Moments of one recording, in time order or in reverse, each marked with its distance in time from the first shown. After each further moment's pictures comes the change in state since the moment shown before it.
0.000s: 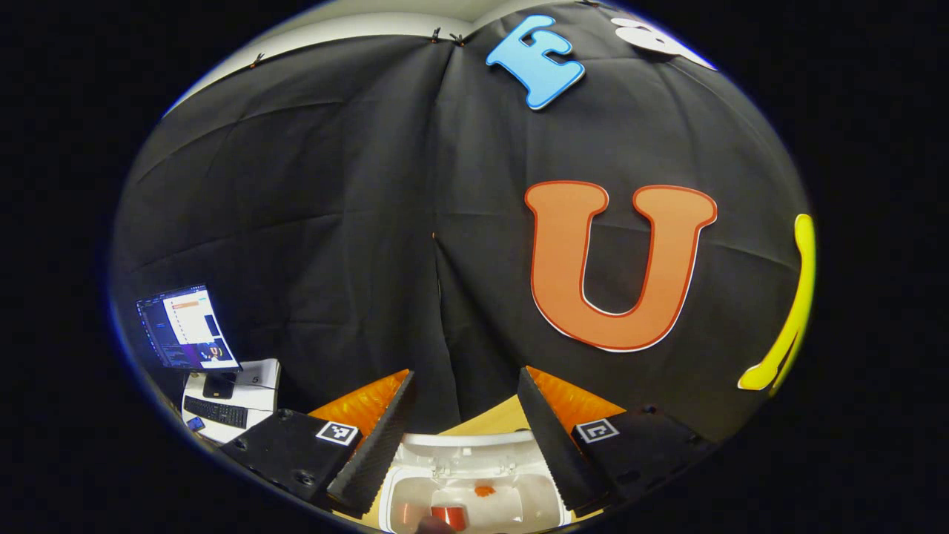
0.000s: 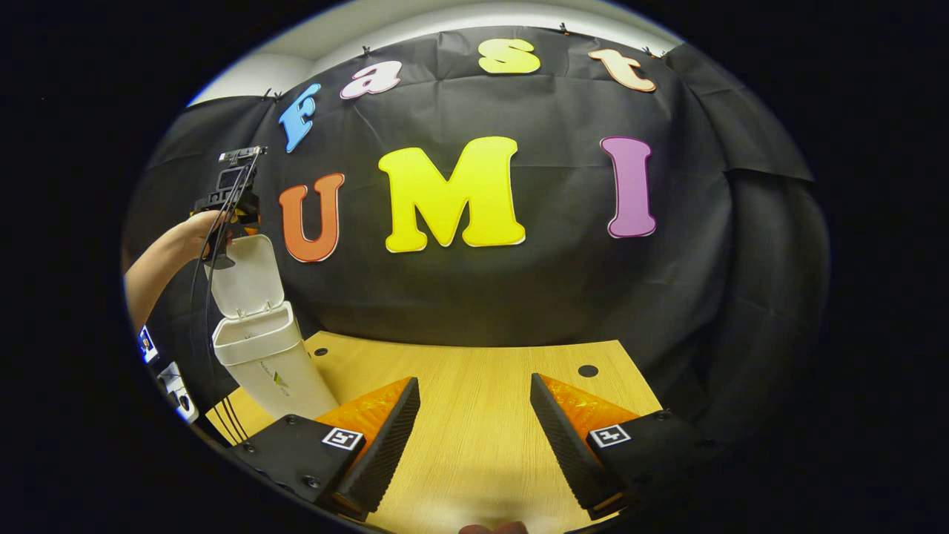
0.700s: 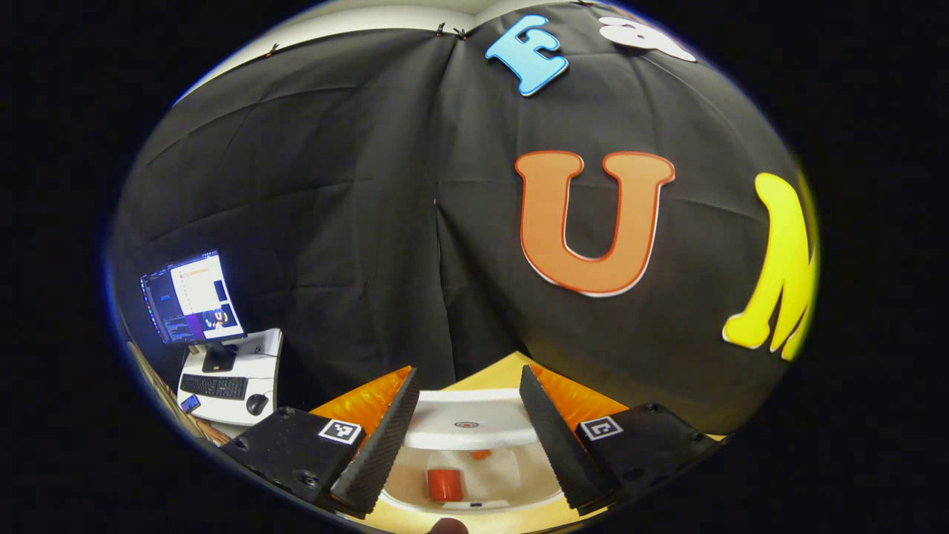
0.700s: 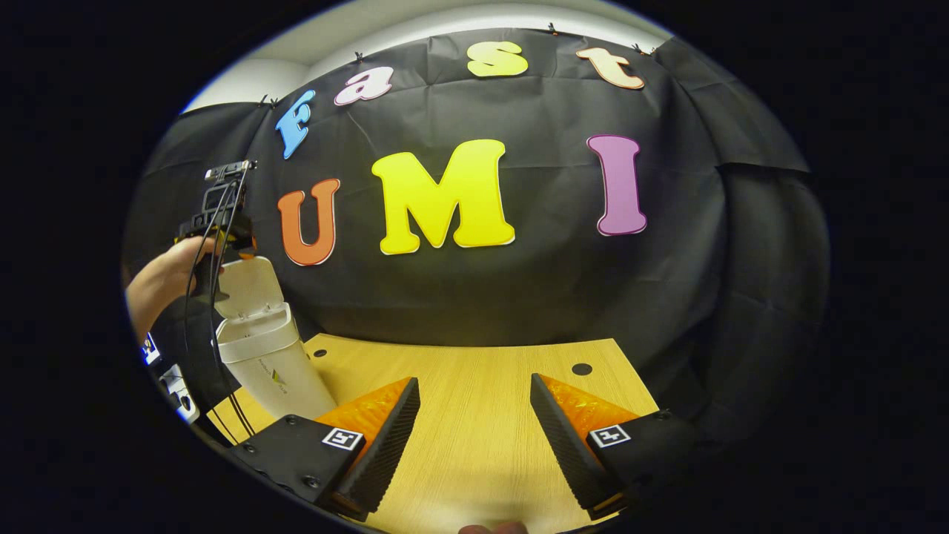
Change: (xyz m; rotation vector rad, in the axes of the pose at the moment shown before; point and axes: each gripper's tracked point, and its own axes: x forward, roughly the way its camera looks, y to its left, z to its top) left arm -0.085 -0.004 -0.099 -0.011 0.070 -0.019; right arm -0.014 -0.025 -0.008 0.020 -0.009 0.010
